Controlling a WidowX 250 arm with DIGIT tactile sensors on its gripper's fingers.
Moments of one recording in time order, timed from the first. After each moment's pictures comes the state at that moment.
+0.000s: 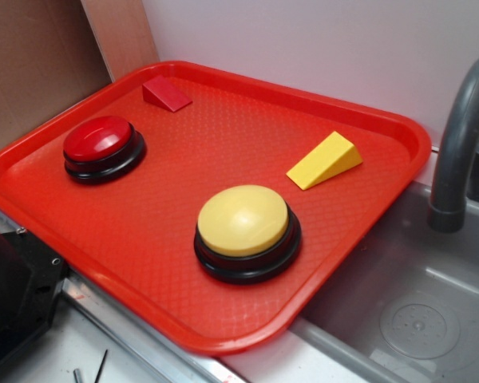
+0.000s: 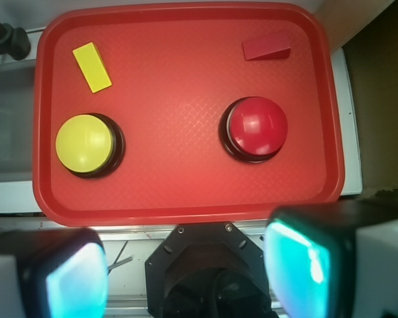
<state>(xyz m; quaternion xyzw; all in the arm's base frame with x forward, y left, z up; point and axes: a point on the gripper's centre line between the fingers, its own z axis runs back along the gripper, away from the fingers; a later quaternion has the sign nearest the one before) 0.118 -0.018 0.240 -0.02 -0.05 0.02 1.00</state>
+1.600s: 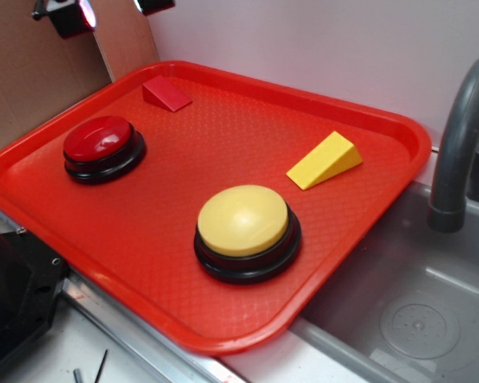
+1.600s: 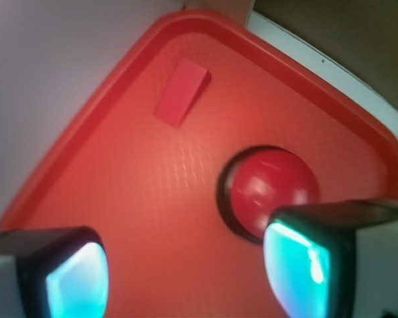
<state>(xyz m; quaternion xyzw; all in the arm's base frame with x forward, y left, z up) 0.245 0.044 0.152 -0.02 -0.10 0.47 0.88</state>
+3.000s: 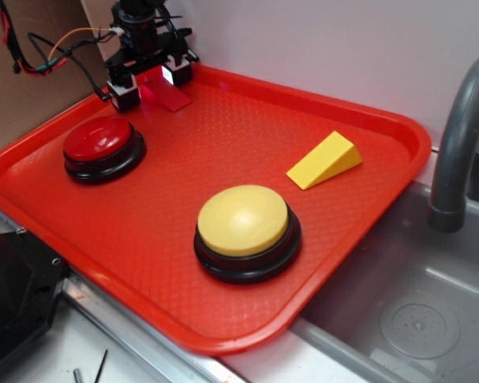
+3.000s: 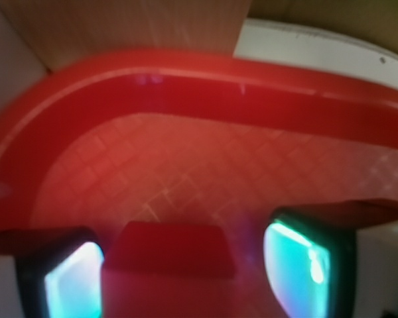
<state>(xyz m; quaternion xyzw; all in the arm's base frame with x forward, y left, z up) 0.314 0.139 0.016 0.08 -0.10 0.65 0.75</state>
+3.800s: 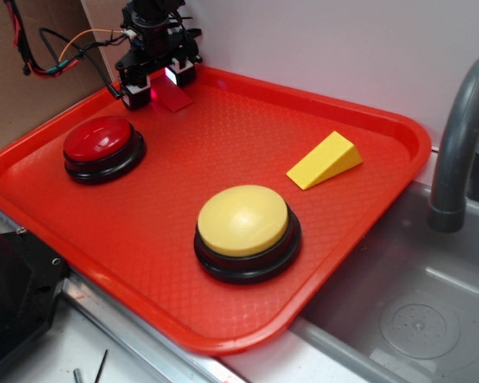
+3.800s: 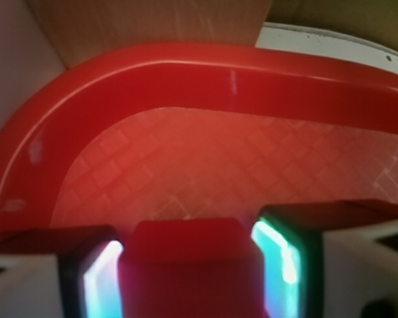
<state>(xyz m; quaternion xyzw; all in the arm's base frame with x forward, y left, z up) 0.318 0.130 0.014 0.09 -0.11 0.65 0.74</state>
